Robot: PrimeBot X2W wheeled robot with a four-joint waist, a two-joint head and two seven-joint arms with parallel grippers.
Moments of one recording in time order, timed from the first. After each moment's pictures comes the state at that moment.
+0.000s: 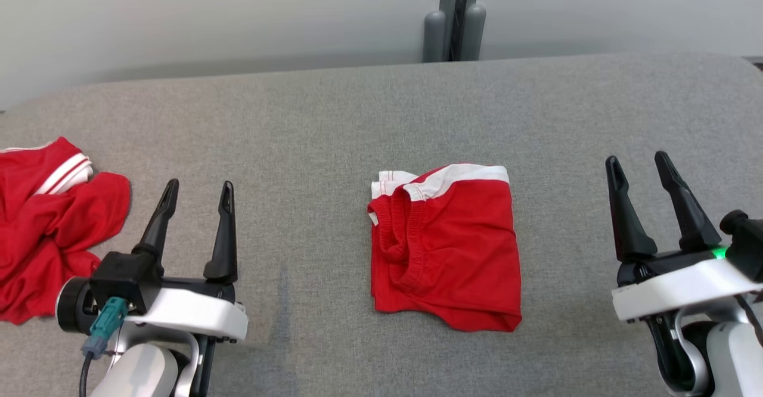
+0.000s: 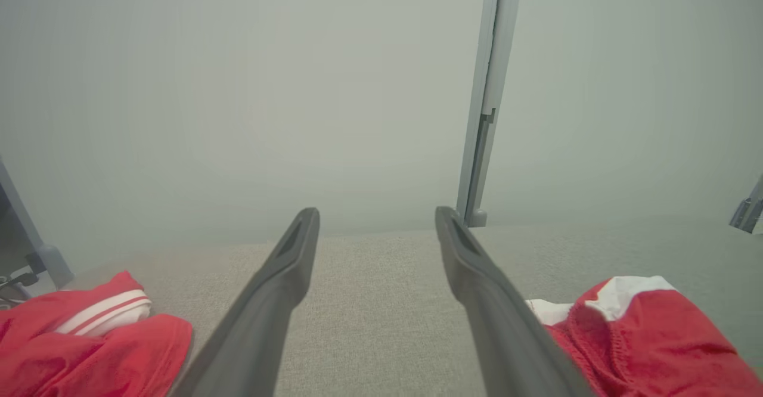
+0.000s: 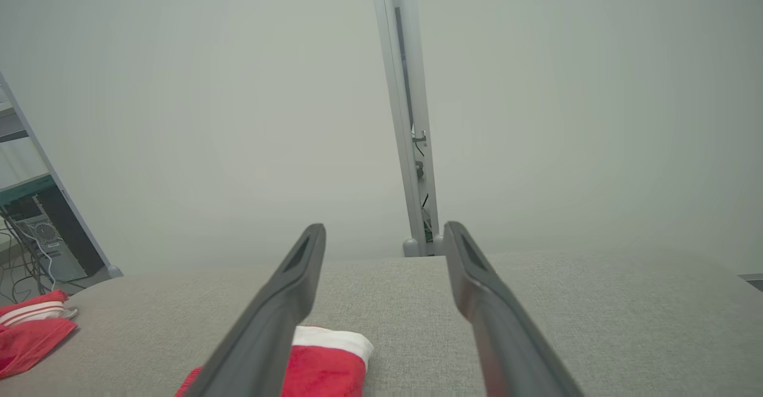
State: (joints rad) left arm -0.21 0.37 -0.43 0.04 -0.53 0.32 -0.25; right arm -0.18 -0.09 0.03 -0.01 0.31 0.13 -0.07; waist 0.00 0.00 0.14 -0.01
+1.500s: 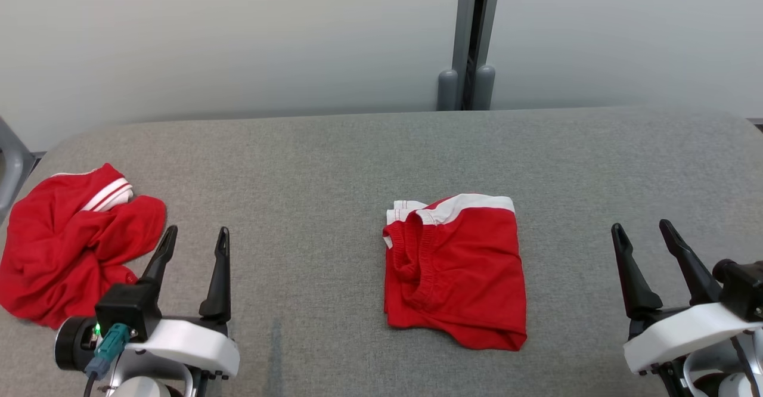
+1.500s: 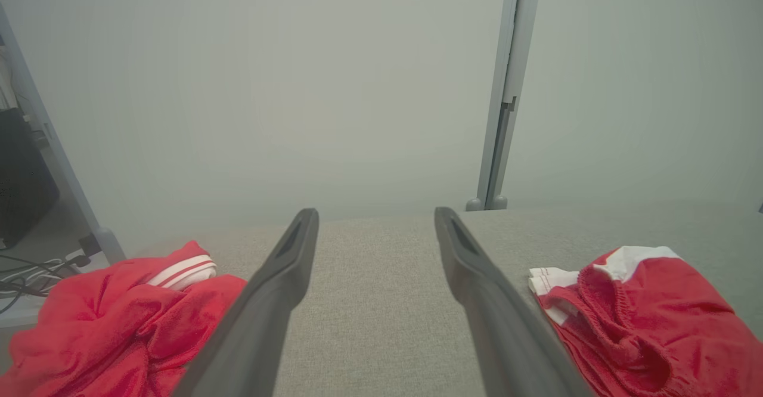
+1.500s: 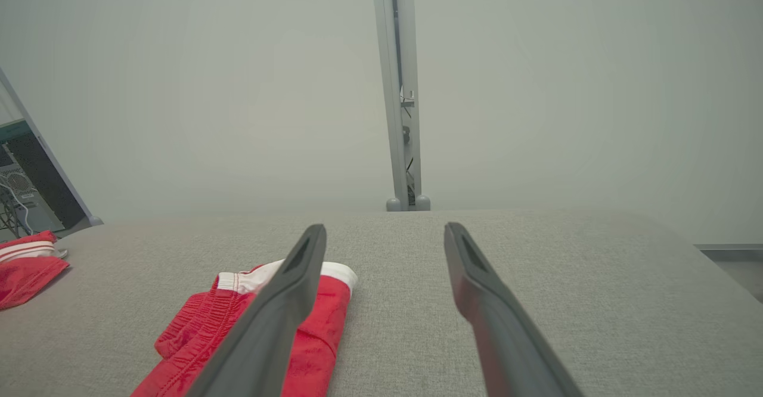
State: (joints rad) left arm -0.12 0.41 -0.46 0.06 -0.56 0.33 -0.22; right arm -0.02 -0.08 -0.03 -0.02 0.25 0.13 0.03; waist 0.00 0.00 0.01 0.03
